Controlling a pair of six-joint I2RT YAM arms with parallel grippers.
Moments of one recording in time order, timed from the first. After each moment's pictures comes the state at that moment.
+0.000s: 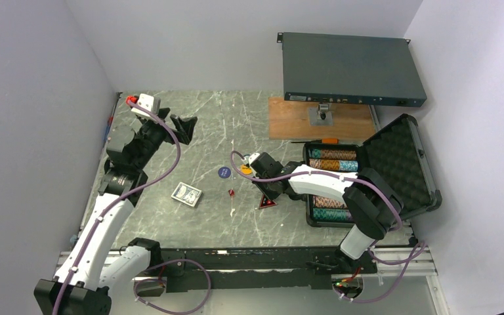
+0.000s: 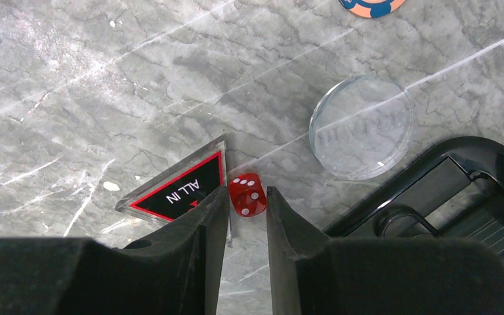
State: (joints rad) left arm -0.20 0.89 0.87 0.11 0.24 -0.15; right arm 0.84 1.64 0.95 -0.43 0.16 0.04
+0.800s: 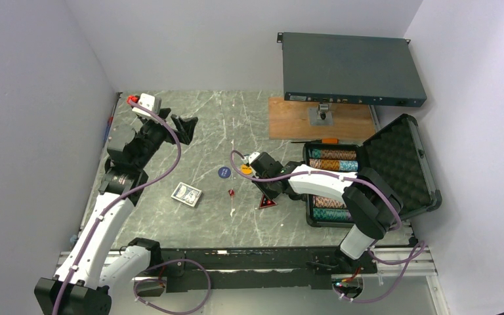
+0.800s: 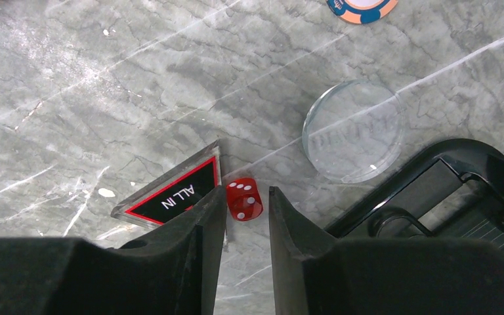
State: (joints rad) left arm -0.20 0.90 0.87 0.11 0.25 -0.15; right arm 0.84 1.64 0.95 -0.42 0.17 0.04
